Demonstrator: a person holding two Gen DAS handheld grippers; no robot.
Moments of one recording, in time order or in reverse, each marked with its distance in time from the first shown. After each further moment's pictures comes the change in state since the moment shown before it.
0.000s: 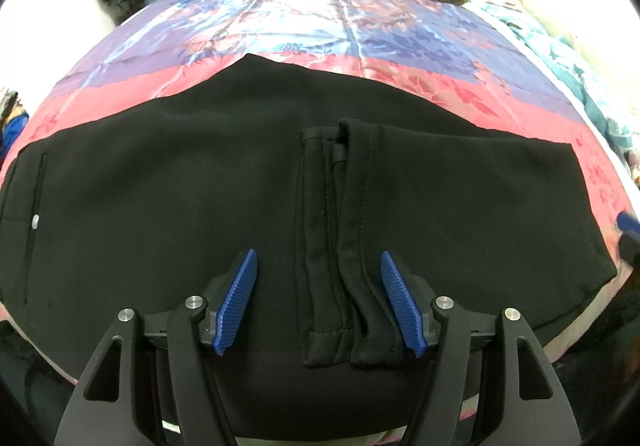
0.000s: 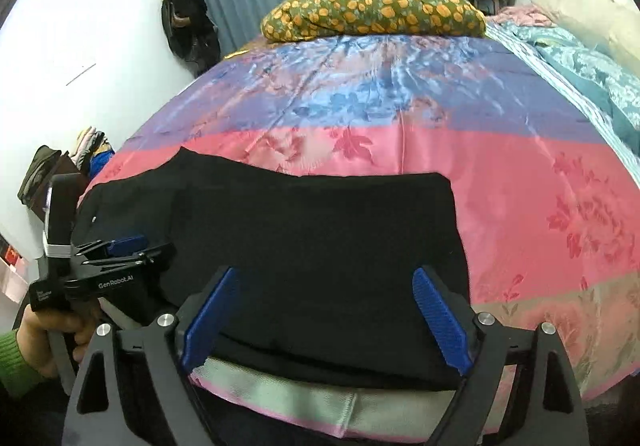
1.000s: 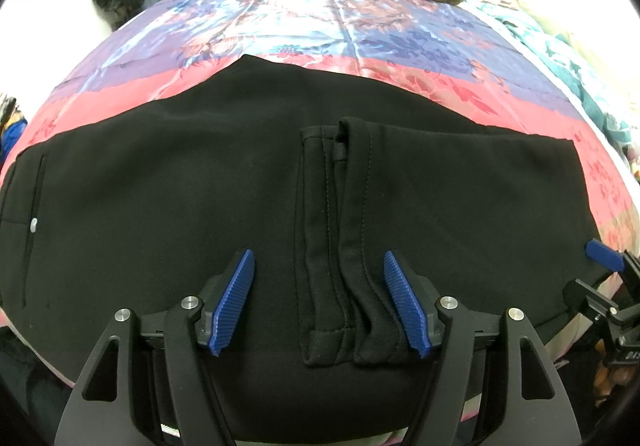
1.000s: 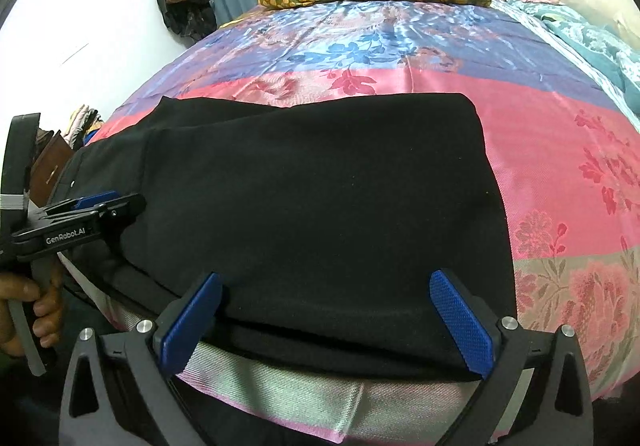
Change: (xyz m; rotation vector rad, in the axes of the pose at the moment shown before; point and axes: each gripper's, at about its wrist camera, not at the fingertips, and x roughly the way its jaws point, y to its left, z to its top) left arm 0.001 0.000 -0.002 0.011 -0.013 -0.008; right arm 0.042 -0.005 -0.036 -0.021 0.069 -0.007
